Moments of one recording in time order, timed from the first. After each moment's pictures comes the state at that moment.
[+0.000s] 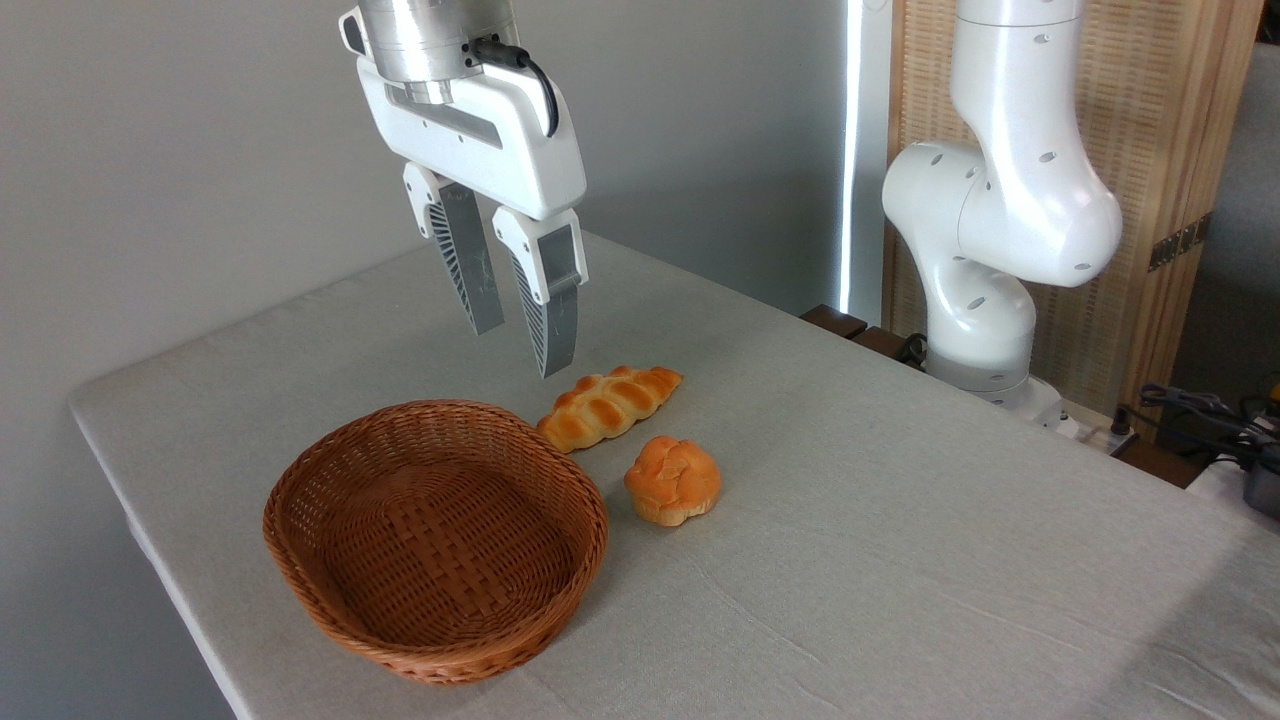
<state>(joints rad) -0.07 -0.03 0.00 -1.62 -0.02 1.58 0.71</state>
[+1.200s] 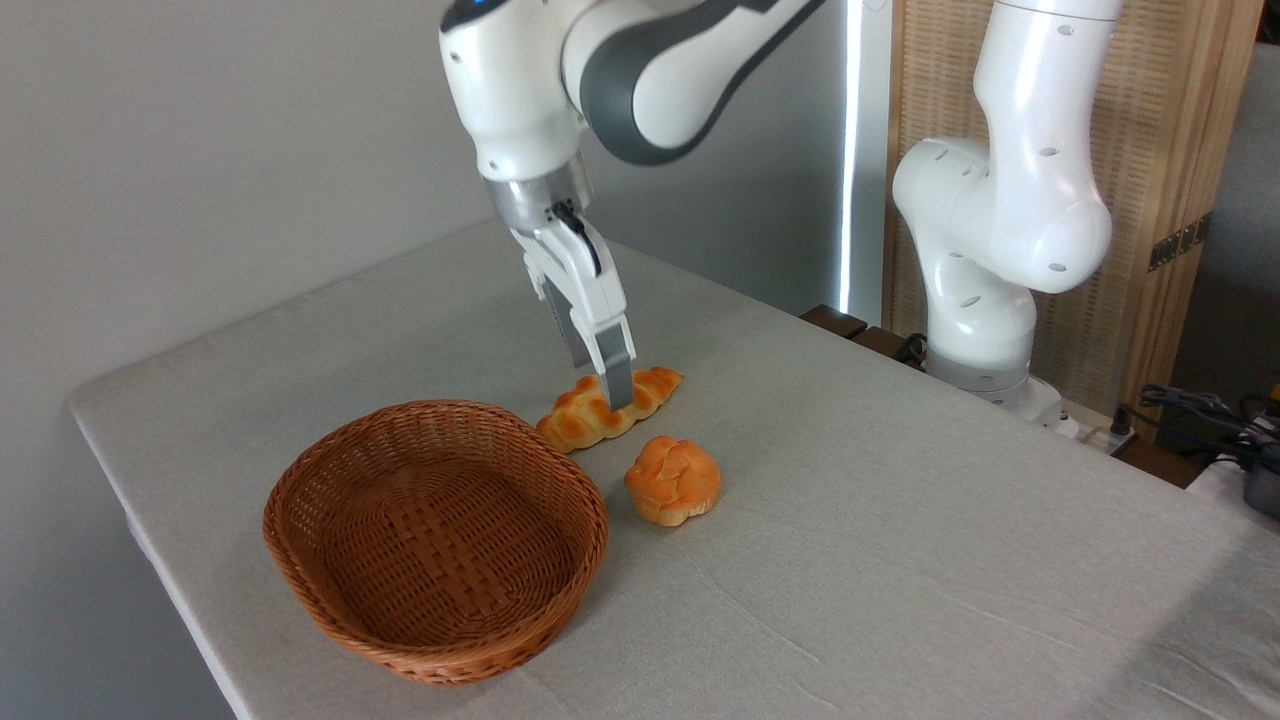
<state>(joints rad) -0.28 -0.25 -0.09 -2.31 -0.11 1.95 0.71</state>
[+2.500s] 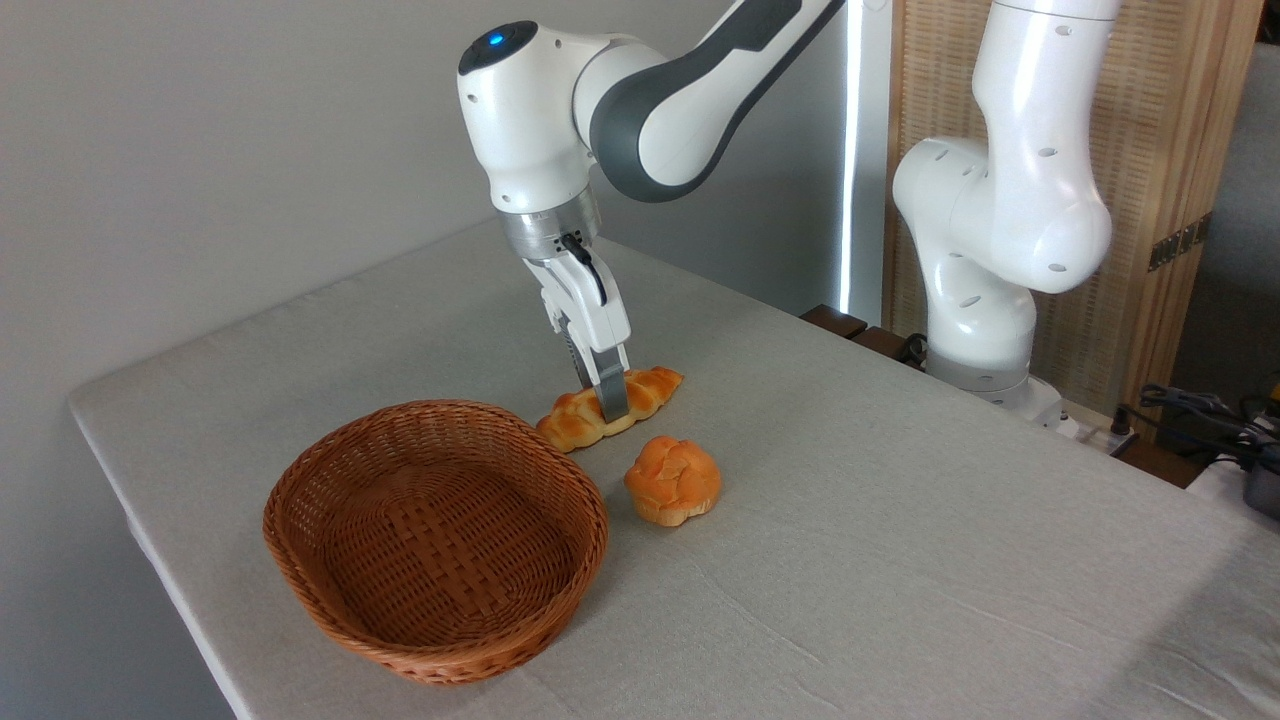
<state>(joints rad) -0.28 -0.23 -0.11 -2.36 -0.11 2.03 0.71</state>
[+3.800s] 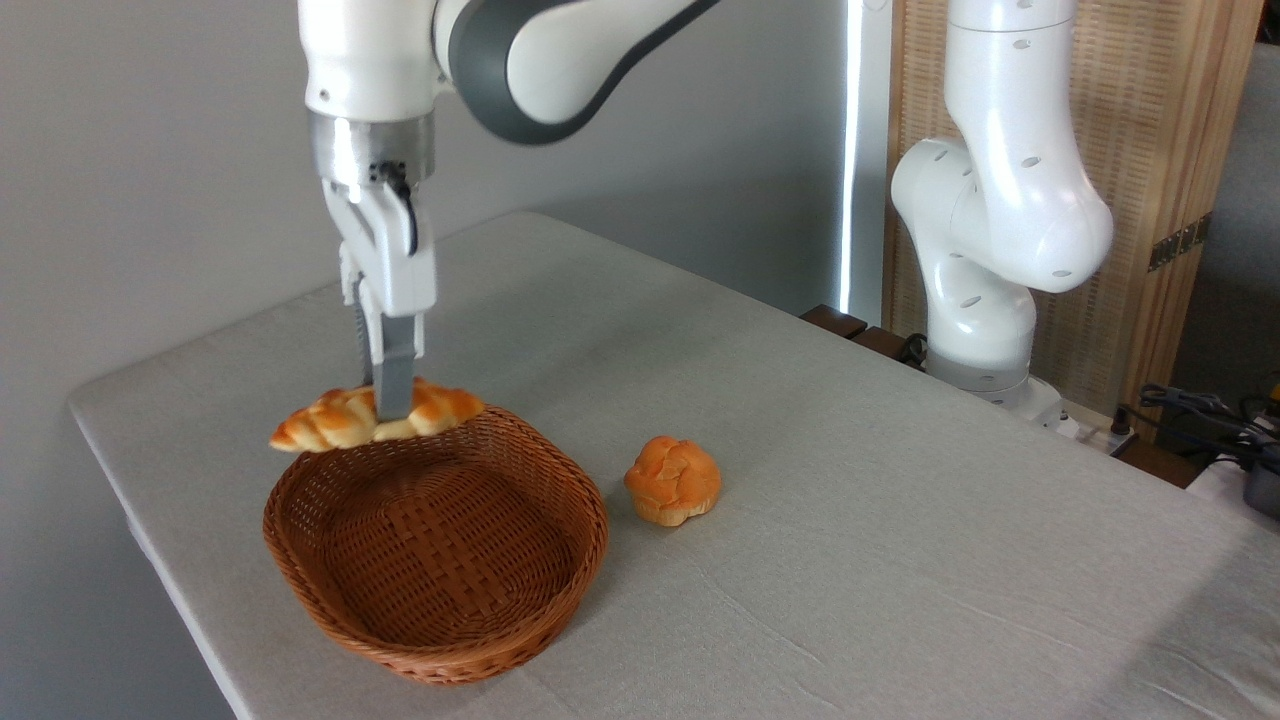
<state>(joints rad) -0.26 0.04 -0.02 -1.85 -0.07 2.13 0.75</state>
